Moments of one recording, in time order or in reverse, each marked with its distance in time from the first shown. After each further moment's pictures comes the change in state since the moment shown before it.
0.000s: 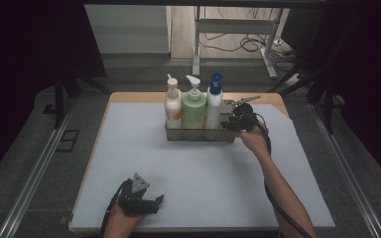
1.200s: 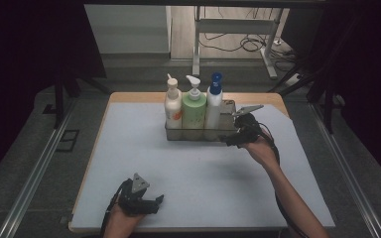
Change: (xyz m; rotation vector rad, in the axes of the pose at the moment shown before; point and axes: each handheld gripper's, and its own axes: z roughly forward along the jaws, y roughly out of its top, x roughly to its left) left arm 0.000 0.000 0.000 -0.002 -0.001 -0.001; right arm 0.028 -0.020 -0.032 -0.012 0.059 -0.121
